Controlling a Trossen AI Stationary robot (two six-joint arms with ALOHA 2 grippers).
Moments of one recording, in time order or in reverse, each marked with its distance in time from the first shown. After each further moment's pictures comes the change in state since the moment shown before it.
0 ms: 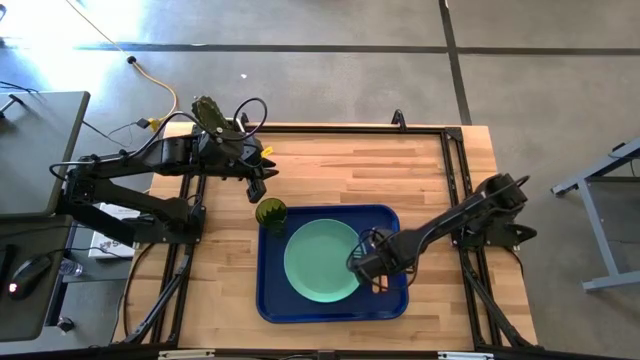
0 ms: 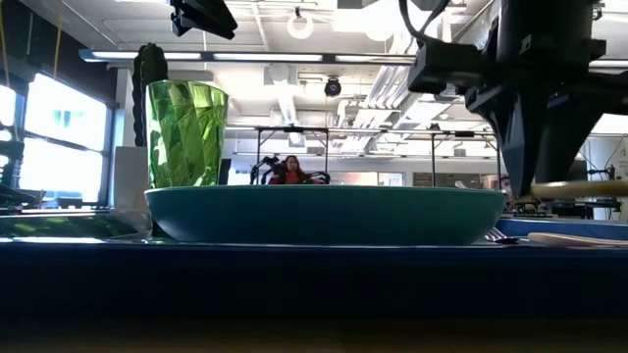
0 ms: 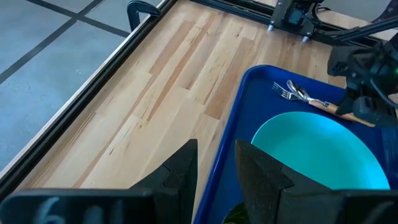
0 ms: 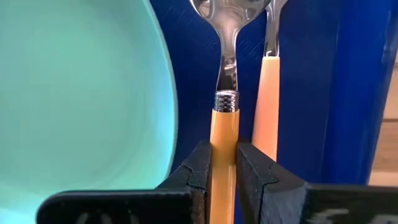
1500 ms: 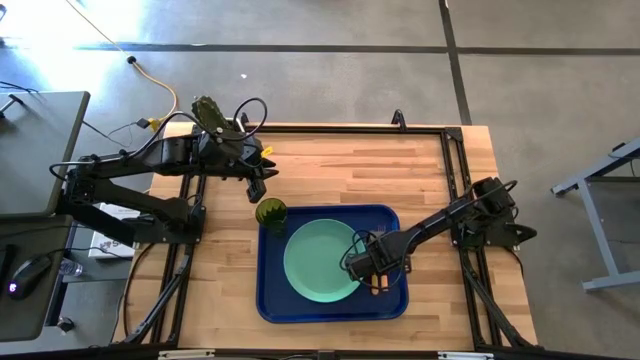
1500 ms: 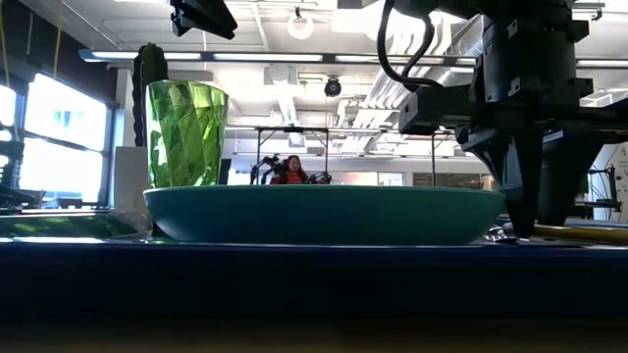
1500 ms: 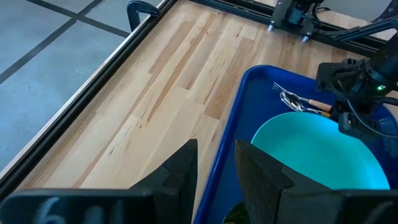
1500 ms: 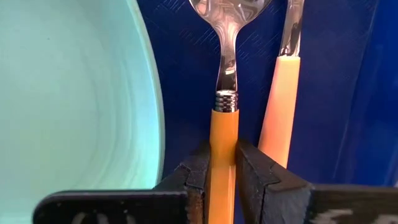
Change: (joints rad) left arm 0.000 0.000 0.000 0.000 0.000 0.000; right arm -0.041 0.095 0.000 0.042 -0.086 -0.075
